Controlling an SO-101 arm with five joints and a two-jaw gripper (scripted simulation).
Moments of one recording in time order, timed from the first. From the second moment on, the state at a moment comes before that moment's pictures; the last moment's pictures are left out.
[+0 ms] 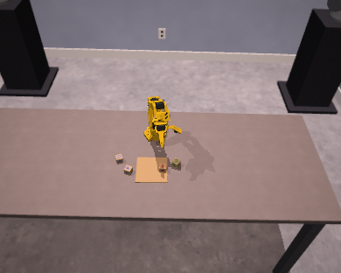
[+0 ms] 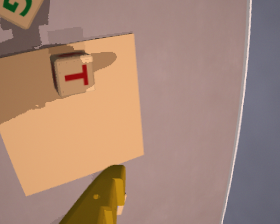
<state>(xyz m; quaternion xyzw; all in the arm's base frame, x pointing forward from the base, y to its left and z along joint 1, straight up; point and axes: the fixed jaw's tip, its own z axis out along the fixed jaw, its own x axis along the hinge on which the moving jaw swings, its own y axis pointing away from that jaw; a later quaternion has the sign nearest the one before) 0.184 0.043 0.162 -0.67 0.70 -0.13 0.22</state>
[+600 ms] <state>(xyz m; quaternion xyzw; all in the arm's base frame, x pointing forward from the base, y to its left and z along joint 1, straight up) 0.185 0.037 0.164 -0.62 0.74 -0.13 0.22</state>
